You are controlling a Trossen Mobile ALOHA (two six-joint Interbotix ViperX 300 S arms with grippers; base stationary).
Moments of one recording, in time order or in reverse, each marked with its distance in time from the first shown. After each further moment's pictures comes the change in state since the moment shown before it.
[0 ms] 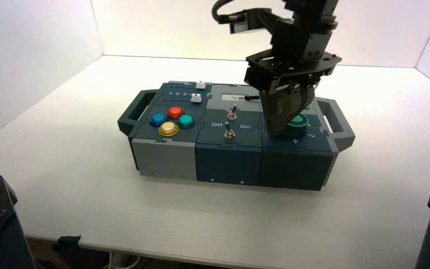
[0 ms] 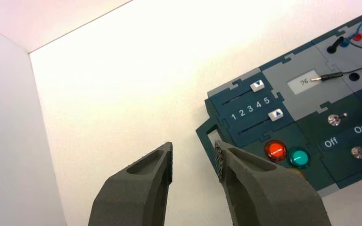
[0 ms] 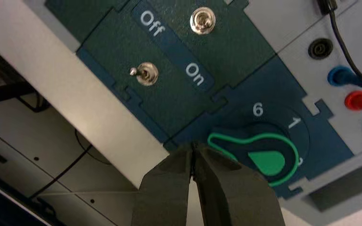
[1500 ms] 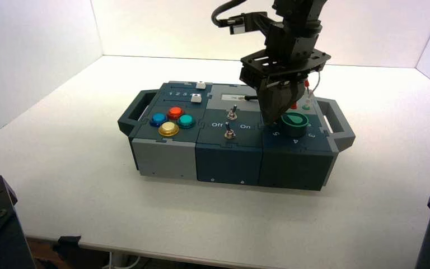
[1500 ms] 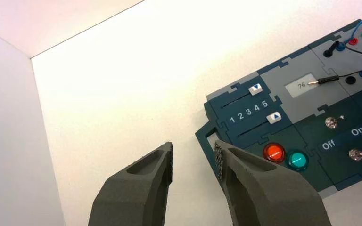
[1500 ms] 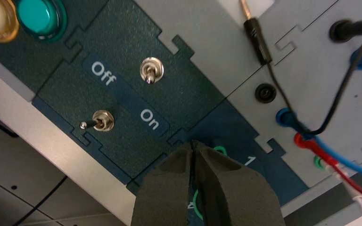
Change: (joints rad) left arm -0.006 -0.011 0.005 0.000 -0.011 0.000; right arm -0.083 0.084 -0.074 -0.067 -0.032 0.008
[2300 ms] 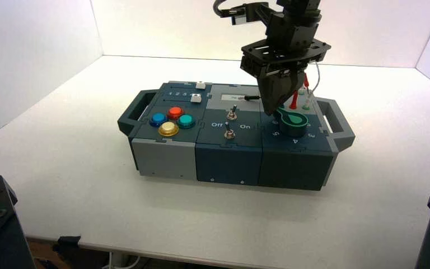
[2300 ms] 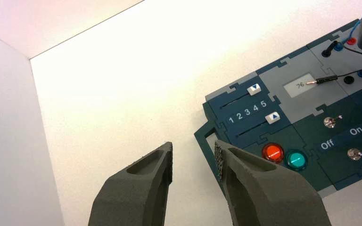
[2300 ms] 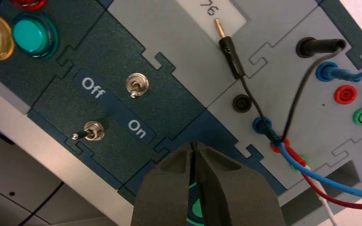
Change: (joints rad) left arm -0.005 0.000 0.000 0.000 0.000 0.000; right arm -0.034 0.002 -0.035 -0.025 0.032 0.000
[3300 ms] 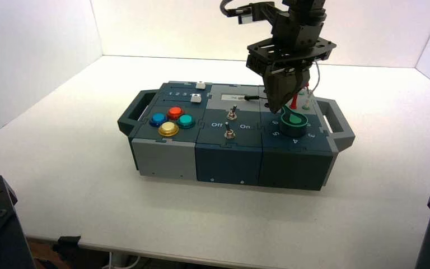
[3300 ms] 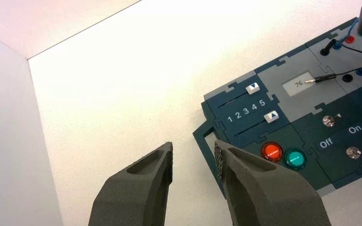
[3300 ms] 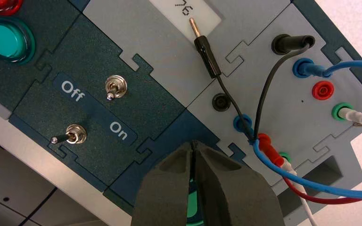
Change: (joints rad) left arm -0.005 -0.002 0.005 0.000 -0.002 0.000; right arm -0.034 0.000 0.002 -0.014 -0.002 0.000
